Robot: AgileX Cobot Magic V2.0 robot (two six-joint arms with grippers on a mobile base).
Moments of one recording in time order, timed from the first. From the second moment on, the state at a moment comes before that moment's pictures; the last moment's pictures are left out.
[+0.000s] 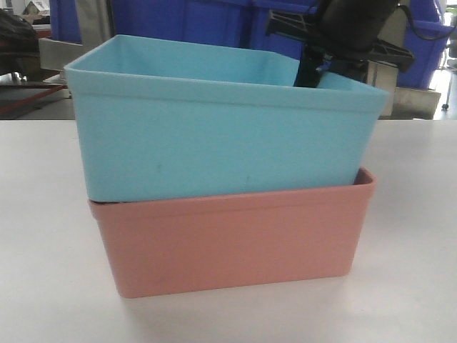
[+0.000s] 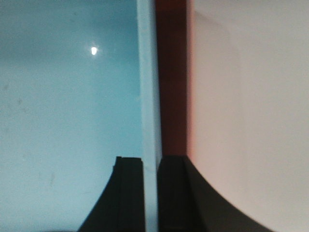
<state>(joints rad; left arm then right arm) -0.52 0.49 -0.43 0.07 0.39 -0.09 0.34 1.81 -1.47 0.25 0.70 0.16</state>
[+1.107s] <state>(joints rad) -0.52 0.49 -0.43 -0.03 0.41 -0.09 0.34 1.81 -1.61 0.07 0.87 0.17</state>
